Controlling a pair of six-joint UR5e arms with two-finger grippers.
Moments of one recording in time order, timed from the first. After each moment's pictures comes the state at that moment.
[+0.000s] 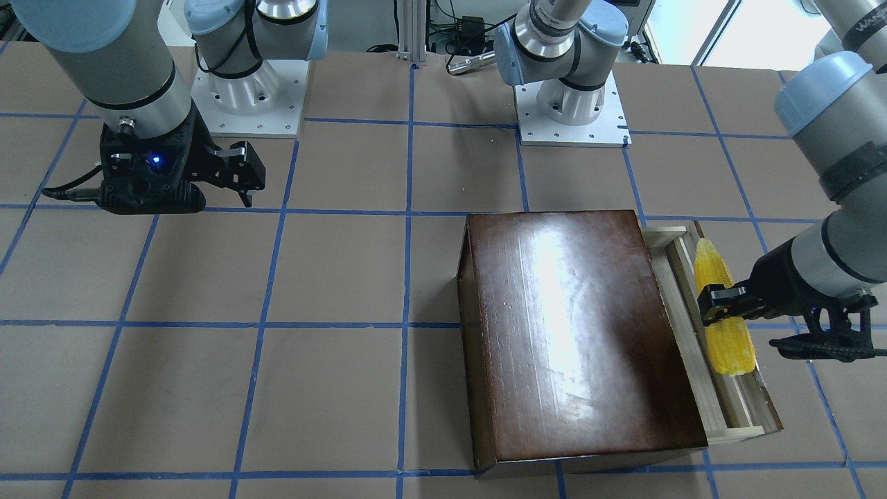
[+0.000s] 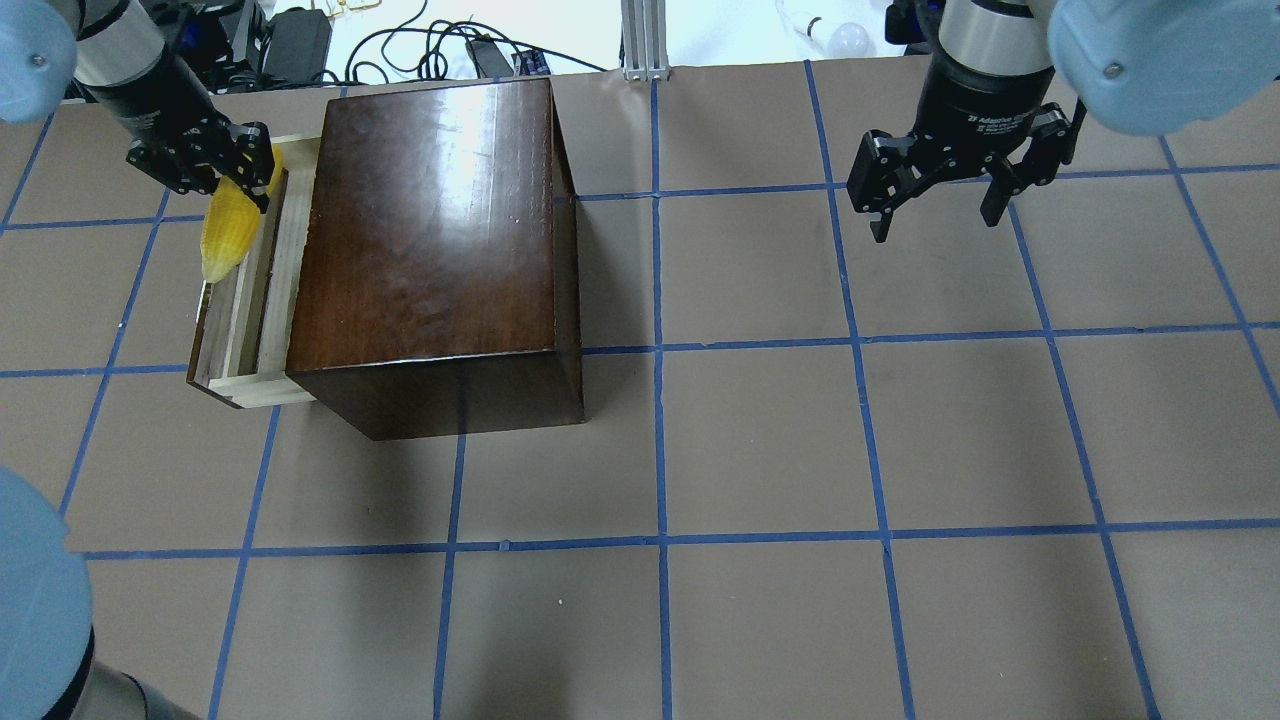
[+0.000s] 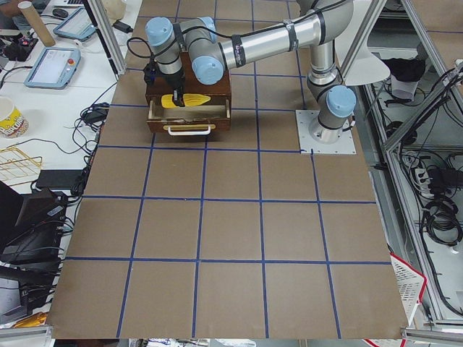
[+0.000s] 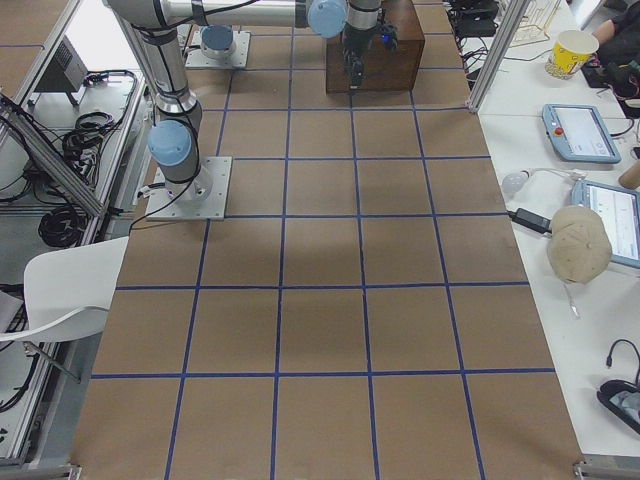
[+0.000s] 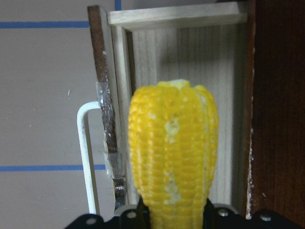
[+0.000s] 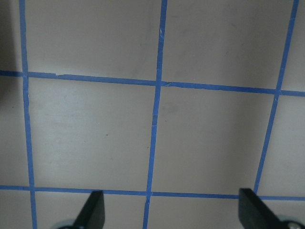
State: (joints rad) left arm -1.29 -1.93 -1.39 -1.47 1.55 0.25; right arm 1.60 -1.46 1.49 -1.51 -1.62 -0.05
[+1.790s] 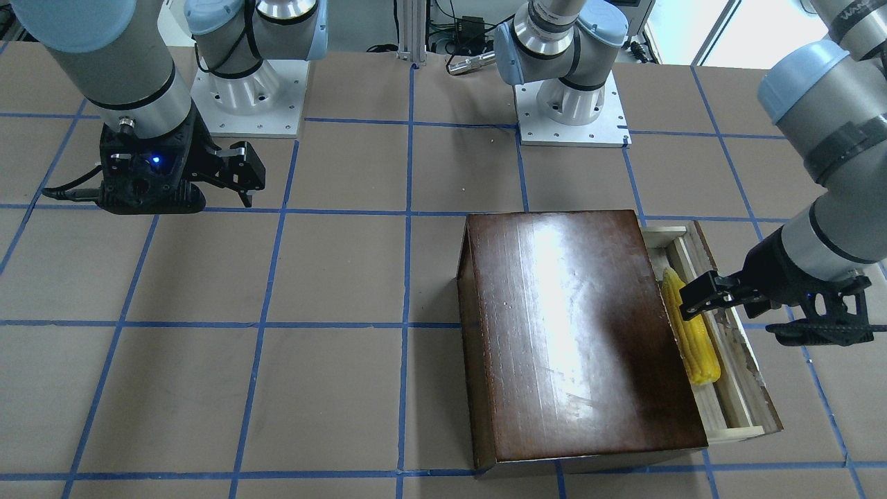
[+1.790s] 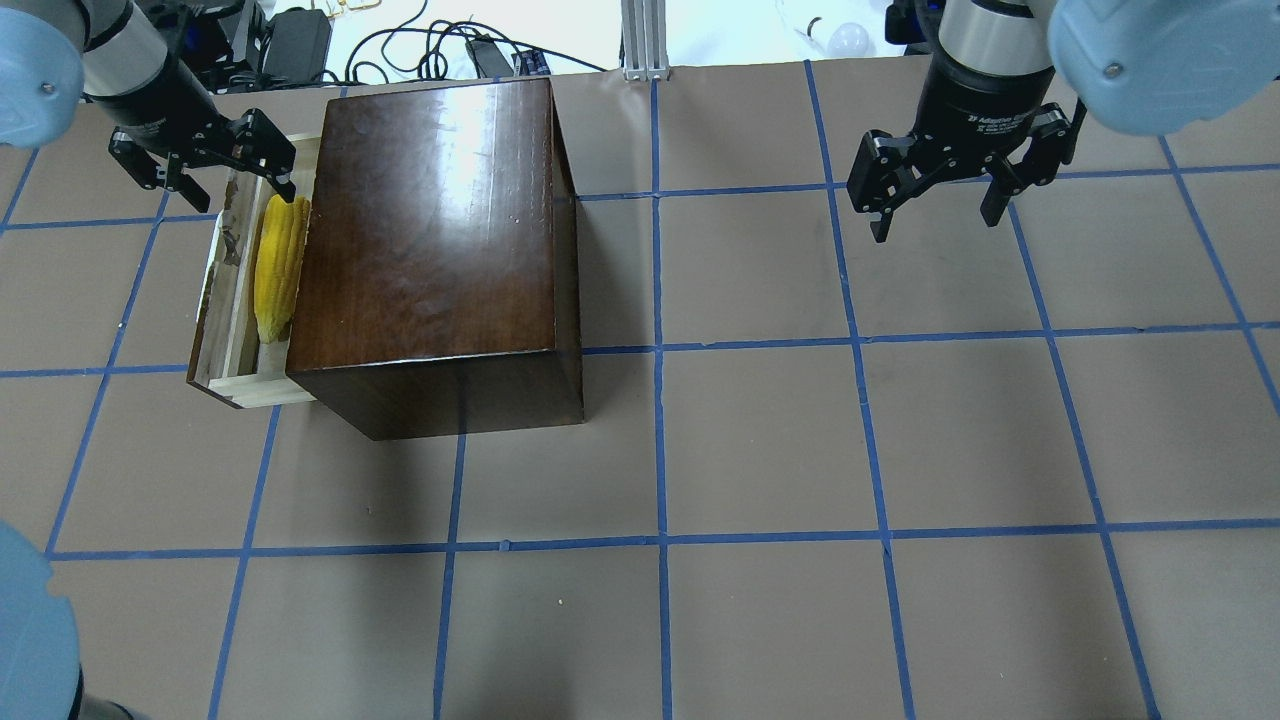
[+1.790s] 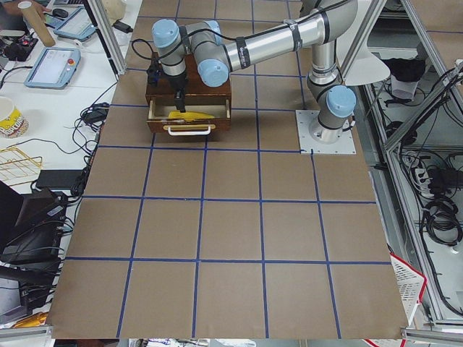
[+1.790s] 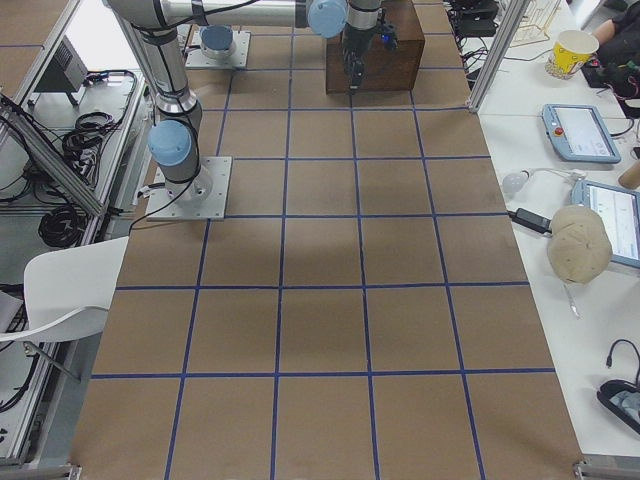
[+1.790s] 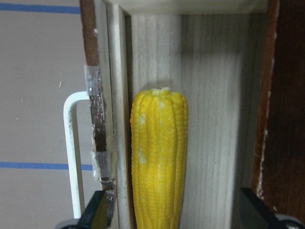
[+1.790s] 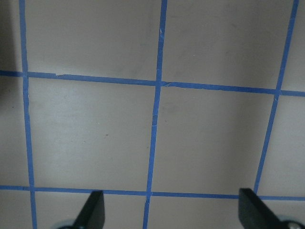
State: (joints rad) left arm -1.31 -1.87 -1.43 -1.42 1.55 0.22; right arm 1.60 -1.46 1.49 -1.51 -1.62 -0.05
